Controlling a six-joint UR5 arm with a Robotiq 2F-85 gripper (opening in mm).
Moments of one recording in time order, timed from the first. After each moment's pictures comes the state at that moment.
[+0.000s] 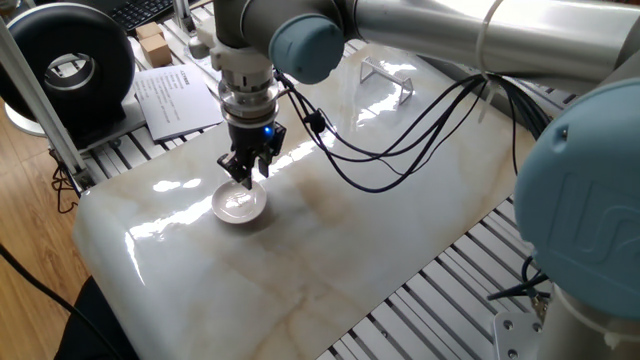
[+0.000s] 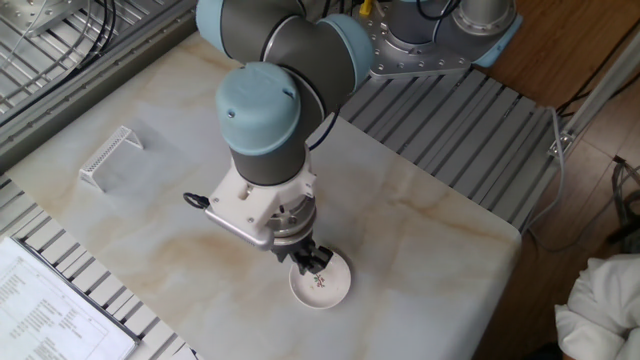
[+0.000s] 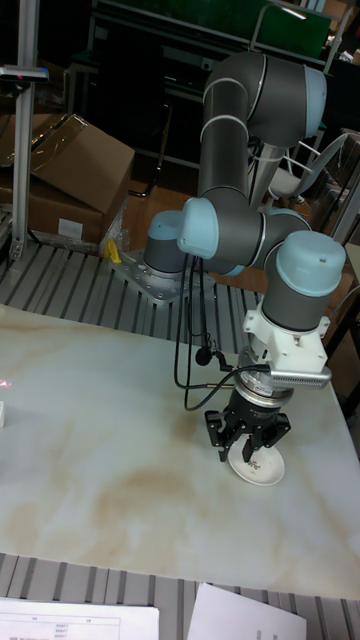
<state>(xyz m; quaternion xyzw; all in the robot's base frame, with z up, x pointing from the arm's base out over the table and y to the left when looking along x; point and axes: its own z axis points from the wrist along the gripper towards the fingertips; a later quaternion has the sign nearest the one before) 0.594 0.152 0.024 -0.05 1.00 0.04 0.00</state>
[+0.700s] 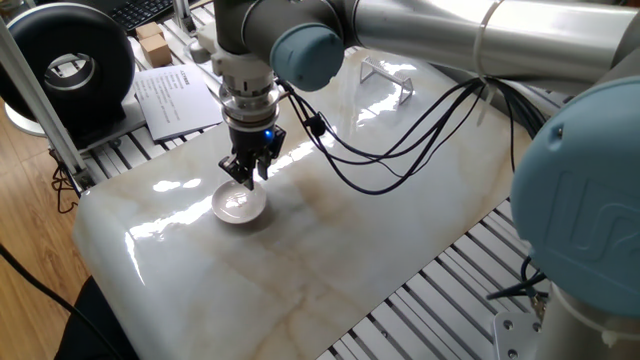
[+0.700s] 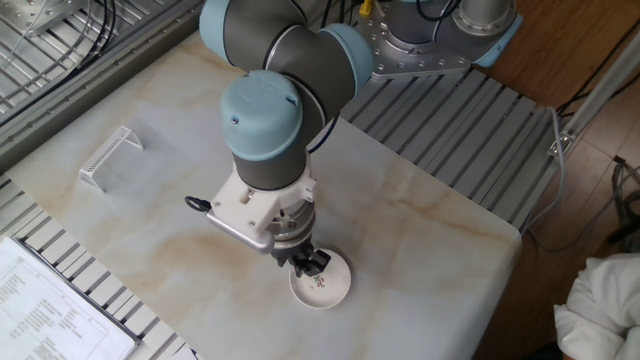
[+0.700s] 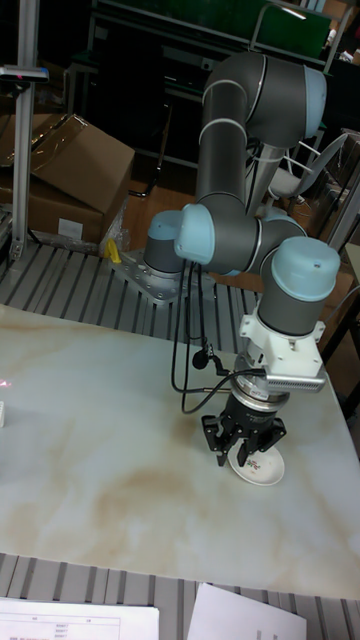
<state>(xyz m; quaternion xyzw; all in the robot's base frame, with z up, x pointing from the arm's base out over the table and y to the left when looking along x) 0.595 0.149 0.016 -0.06 1.00 0.04 0.01</state>
